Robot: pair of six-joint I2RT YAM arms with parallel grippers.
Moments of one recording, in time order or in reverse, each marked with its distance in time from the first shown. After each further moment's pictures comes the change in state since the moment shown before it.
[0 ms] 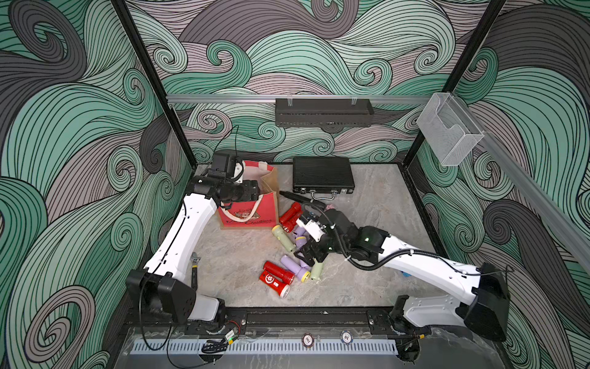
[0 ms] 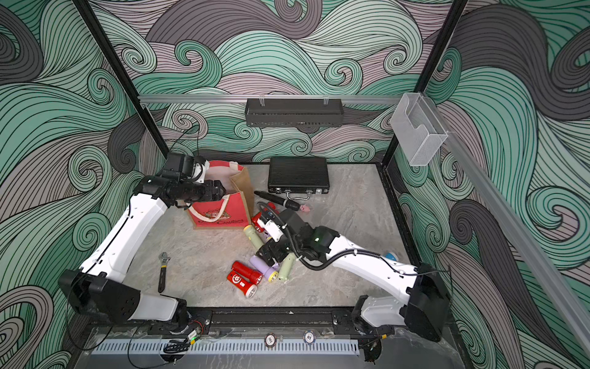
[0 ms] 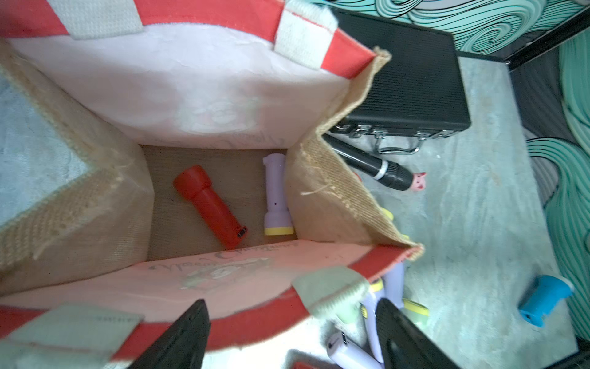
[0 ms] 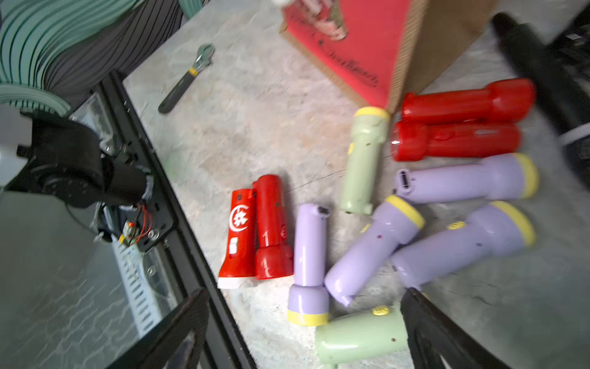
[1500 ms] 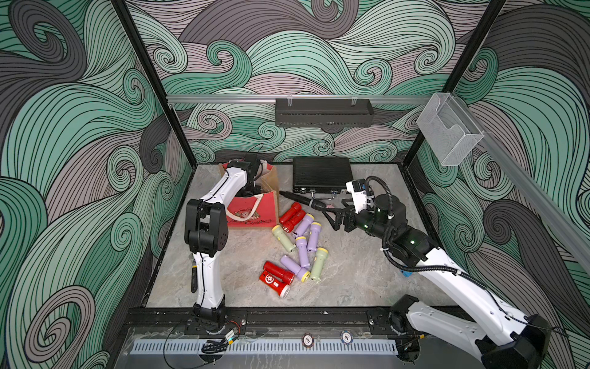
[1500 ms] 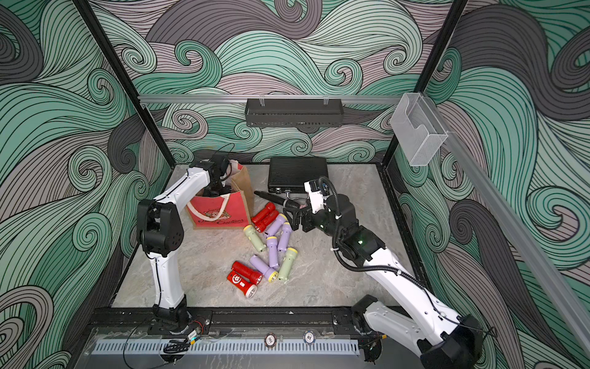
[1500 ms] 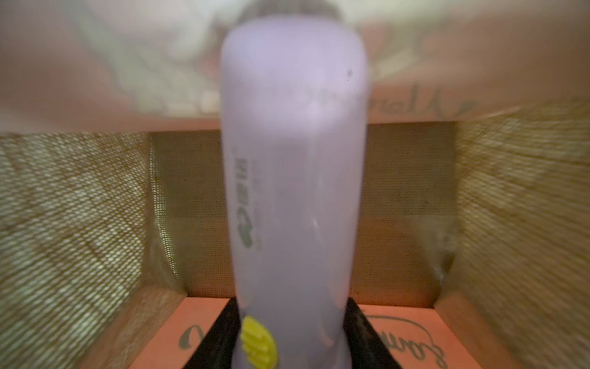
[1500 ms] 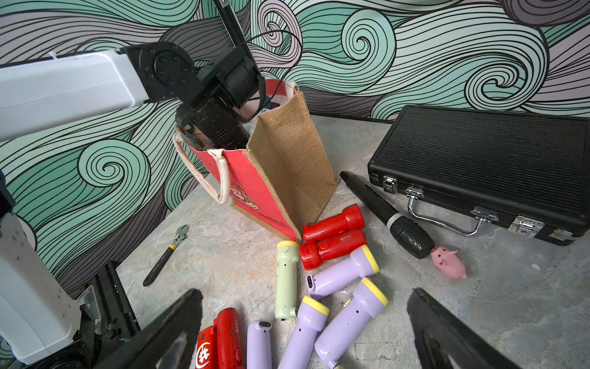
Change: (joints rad) left arm -0.021 0.674 0.293 -0.156 -0.335 0.071; right arm -0.404 -0.349 -0.135 0.275 0.002 0.102
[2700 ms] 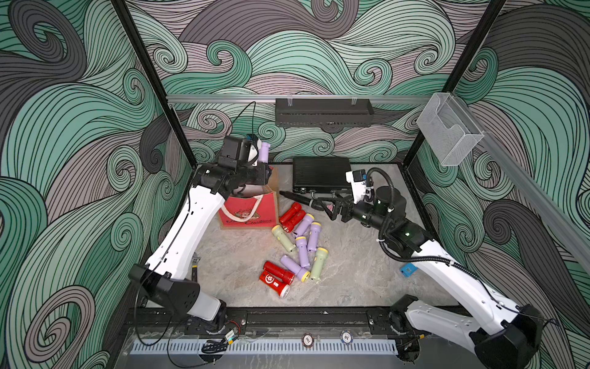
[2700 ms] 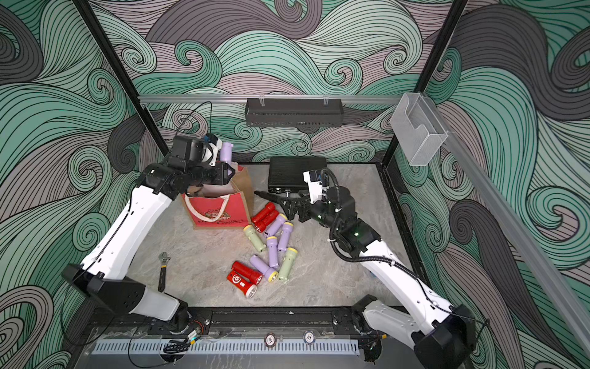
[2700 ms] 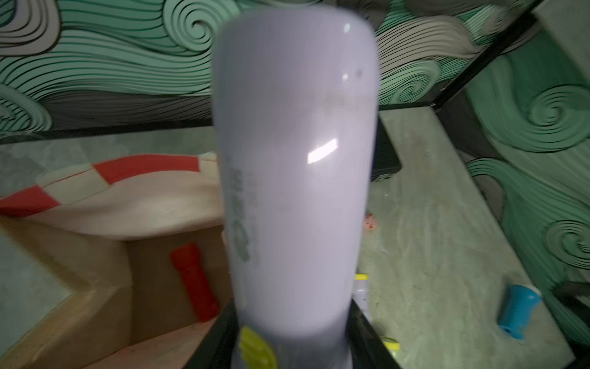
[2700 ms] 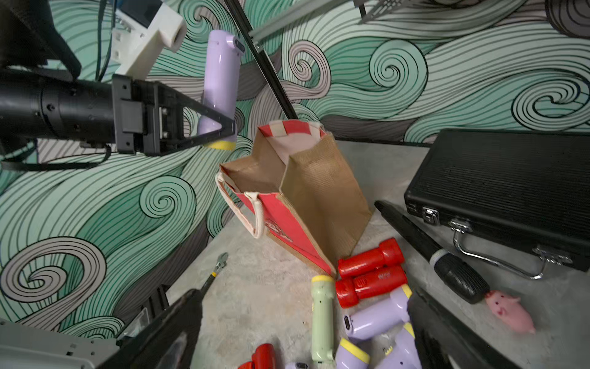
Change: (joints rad) left arm -0.135 -0.516 0.007 0.127 0.149 -0.026; right arm -0.023 0.073 0.045 0.111 -0.102 0.099
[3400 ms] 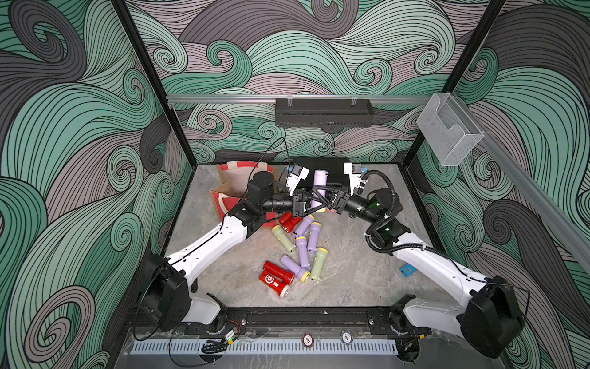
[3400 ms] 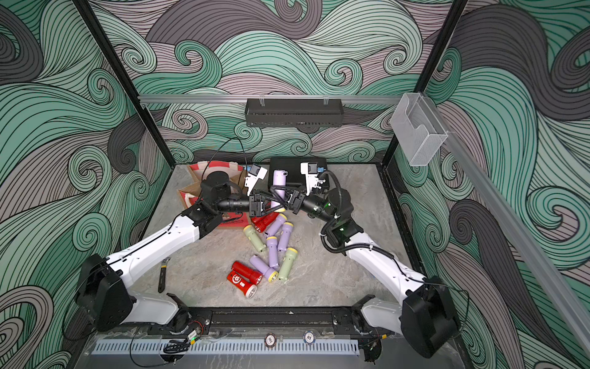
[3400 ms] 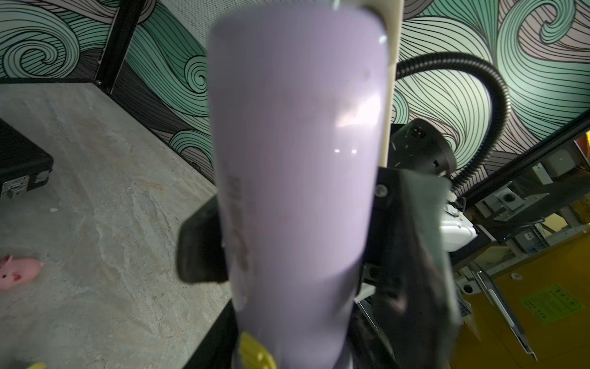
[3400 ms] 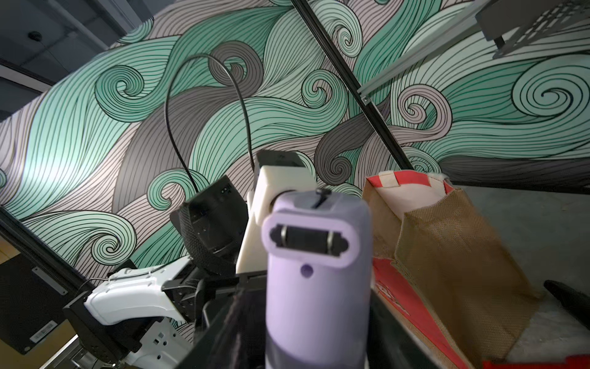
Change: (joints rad) left arm -0.250 -0.158 -0.677 1.126 0.860 -0.393; right arm -0.016 0.141 -0.098 0.695 -0.296 0.382
